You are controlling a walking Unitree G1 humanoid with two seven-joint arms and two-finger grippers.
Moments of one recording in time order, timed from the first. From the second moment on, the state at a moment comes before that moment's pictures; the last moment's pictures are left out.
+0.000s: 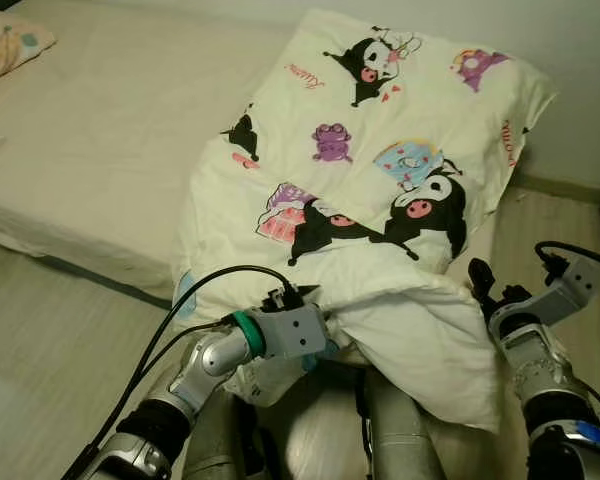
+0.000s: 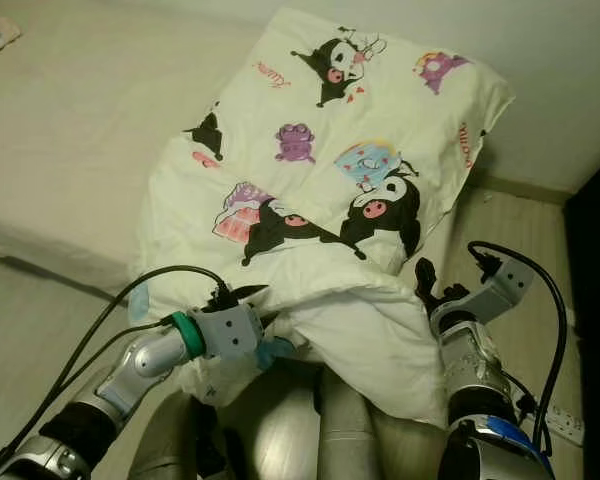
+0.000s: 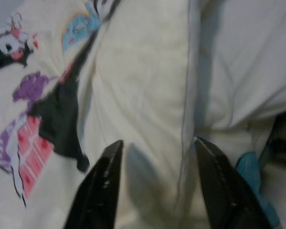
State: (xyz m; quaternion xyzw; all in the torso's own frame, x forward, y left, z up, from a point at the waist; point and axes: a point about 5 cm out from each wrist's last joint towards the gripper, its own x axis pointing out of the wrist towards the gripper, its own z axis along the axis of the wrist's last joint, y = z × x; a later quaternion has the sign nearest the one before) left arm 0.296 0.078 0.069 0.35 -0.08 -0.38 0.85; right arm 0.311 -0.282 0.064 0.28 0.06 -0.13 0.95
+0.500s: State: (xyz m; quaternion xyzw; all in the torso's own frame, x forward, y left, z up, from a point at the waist) left arm 0.309 0.121 0.059 0.39 -0.05 -0.24 0.89; right arm 0.307 -0.290 0.070 0.26 0.05 -0.14 0.95
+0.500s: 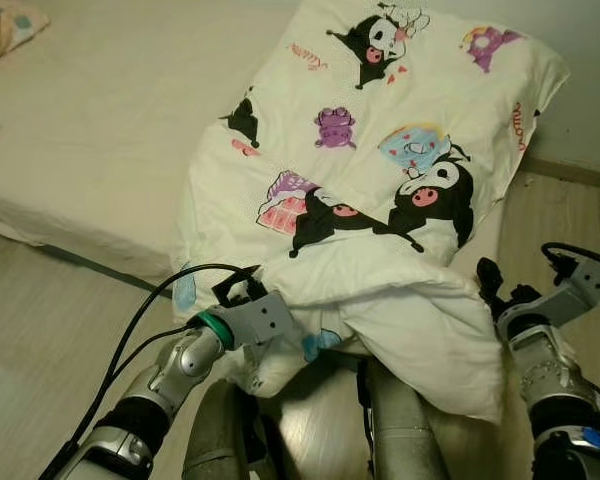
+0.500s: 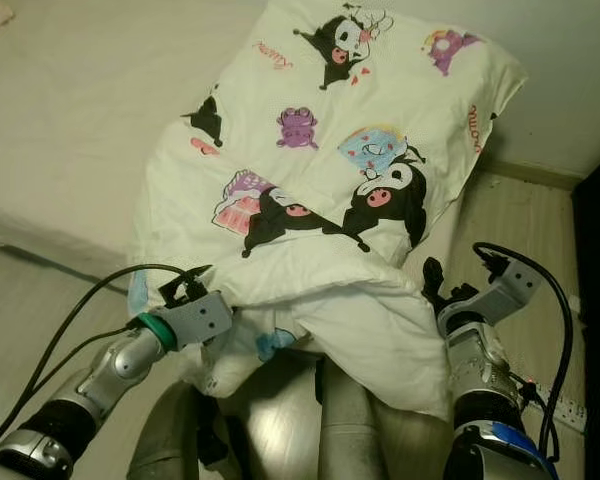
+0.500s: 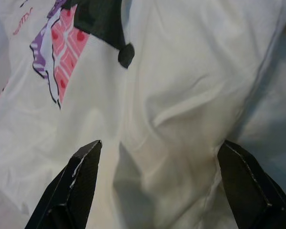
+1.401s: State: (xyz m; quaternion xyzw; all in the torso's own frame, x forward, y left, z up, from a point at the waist) left arm 0.337 0.139 0.100 0.37 -0.11 -0.16 0.91; right arm 0.307 -0.294 0.081 0.26 0.03 -0.15 0.95
